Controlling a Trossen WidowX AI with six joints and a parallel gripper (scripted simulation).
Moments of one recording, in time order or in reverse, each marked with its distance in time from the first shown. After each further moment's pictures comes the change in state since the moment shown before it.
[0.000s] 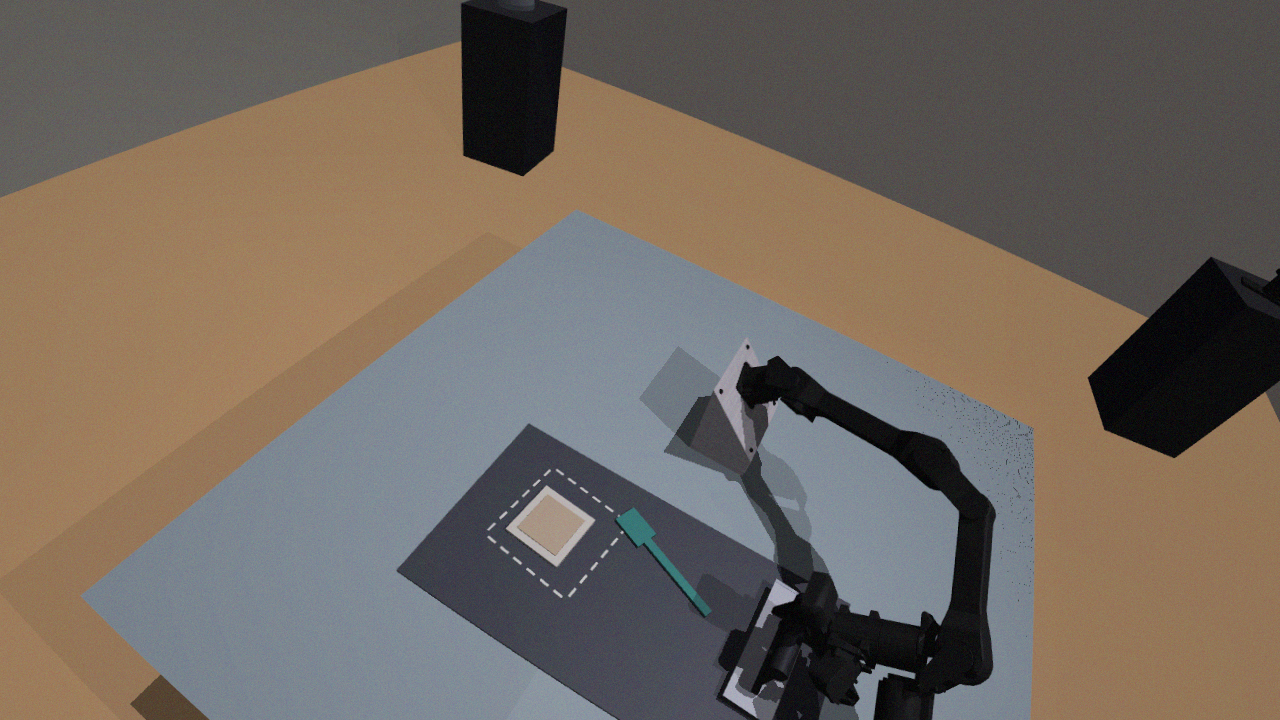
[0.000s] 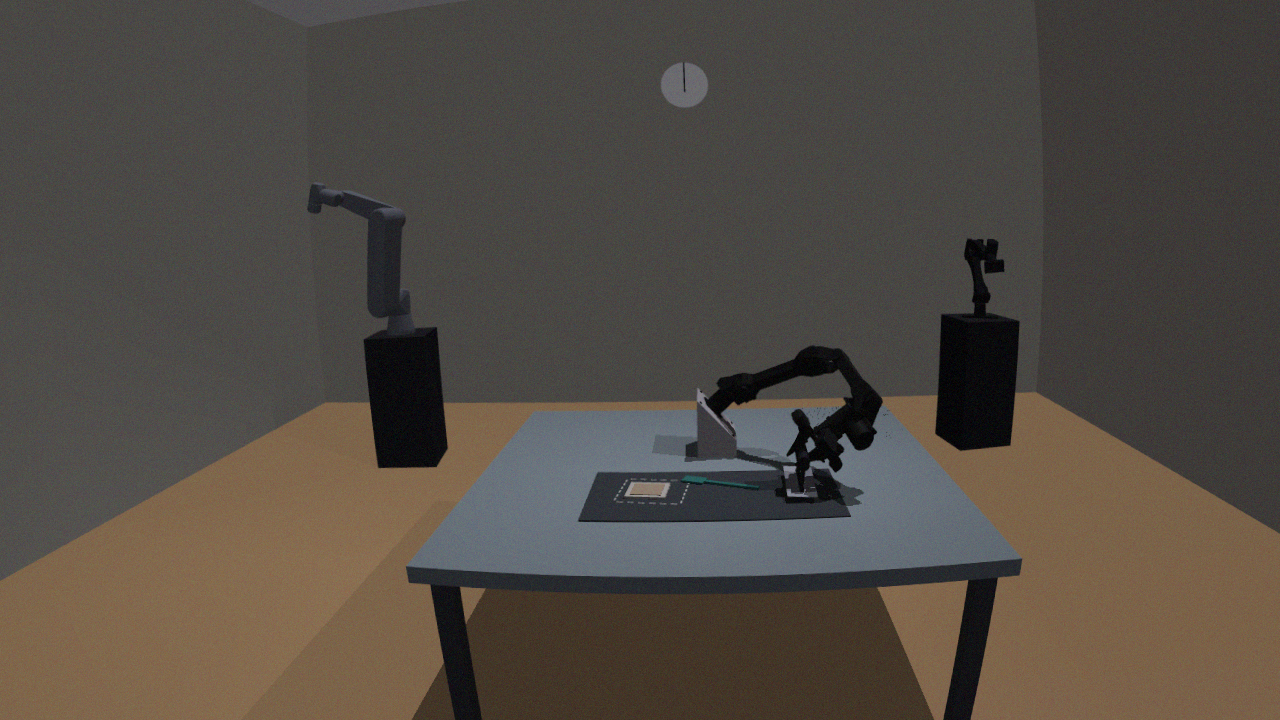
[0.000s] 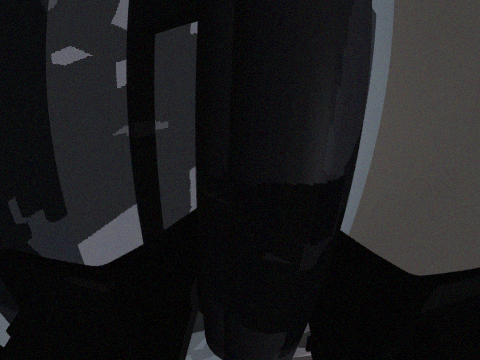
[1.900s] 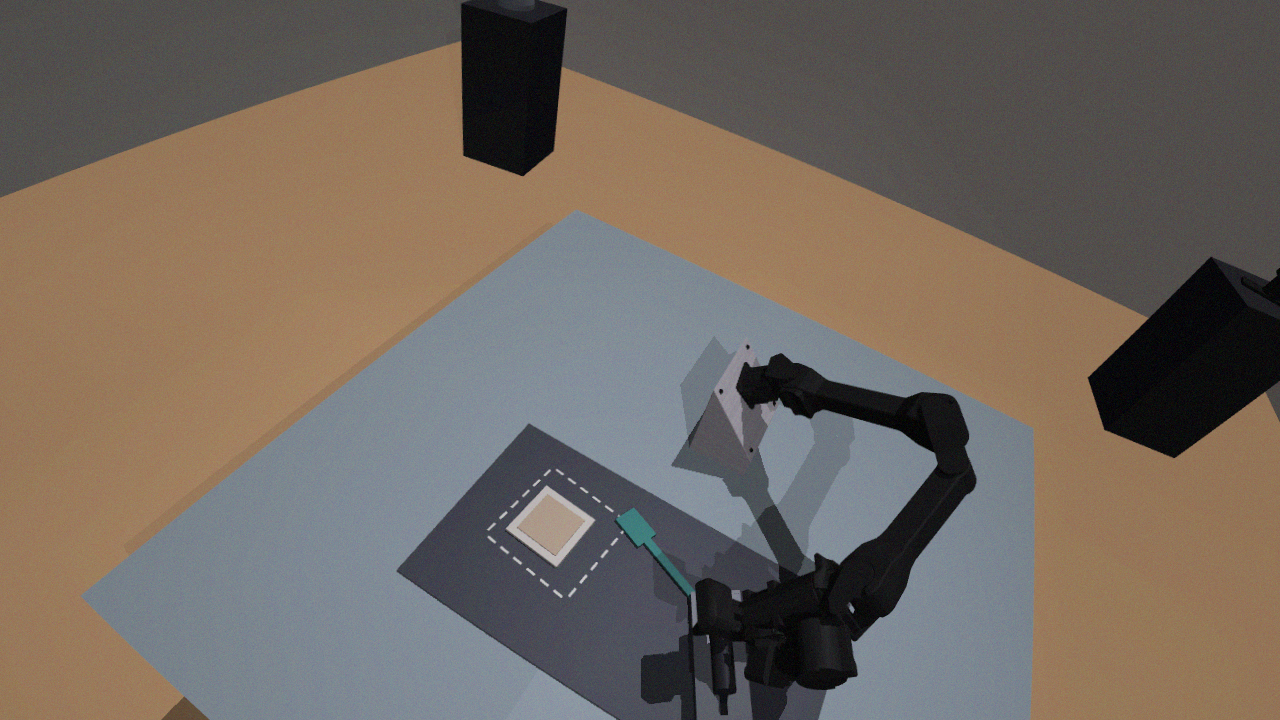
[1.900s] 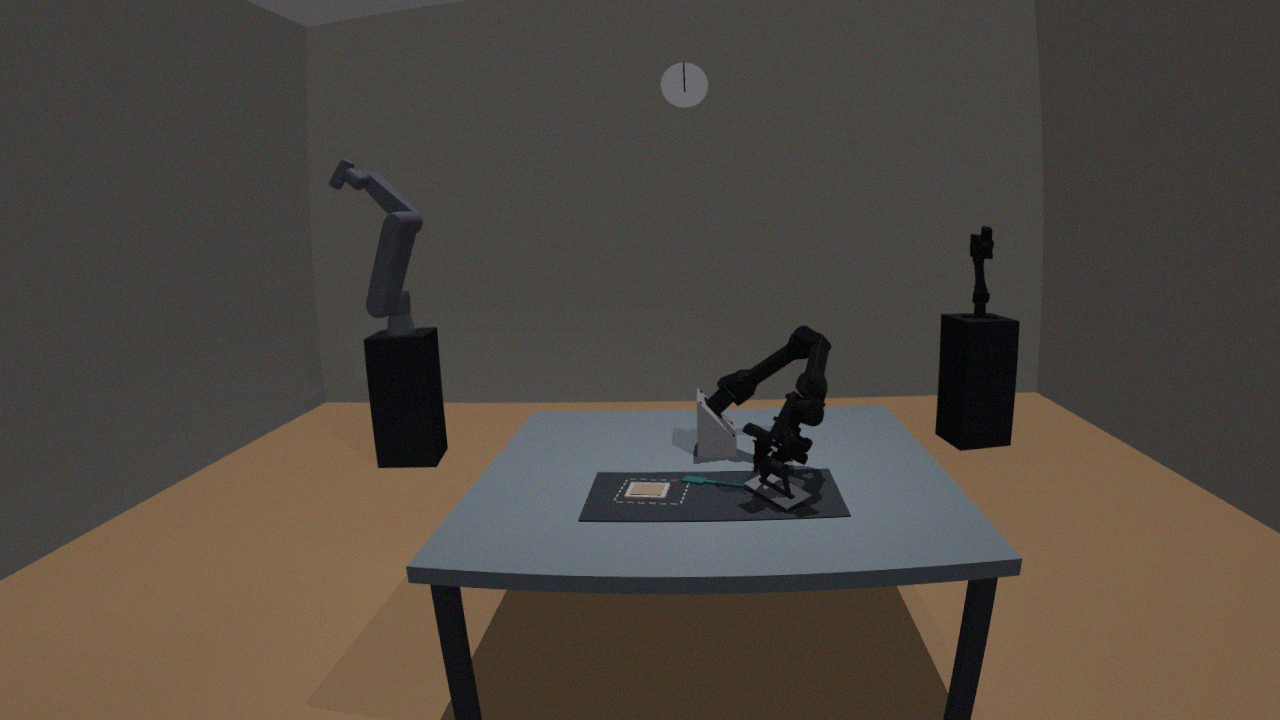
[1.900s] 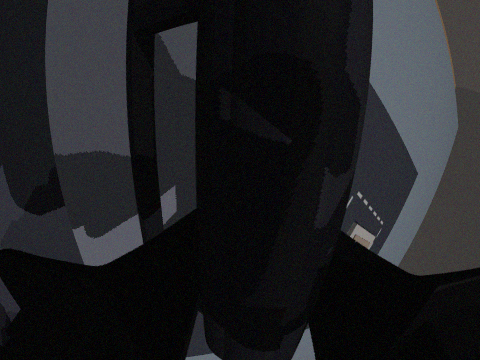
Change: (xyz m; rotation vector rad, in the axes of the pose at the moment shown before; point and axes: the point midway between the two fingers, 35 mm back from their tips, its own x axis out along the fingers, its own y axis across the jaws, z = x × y) arm 0.074 -0.060 0.069 -0.364 -0.378 0.290
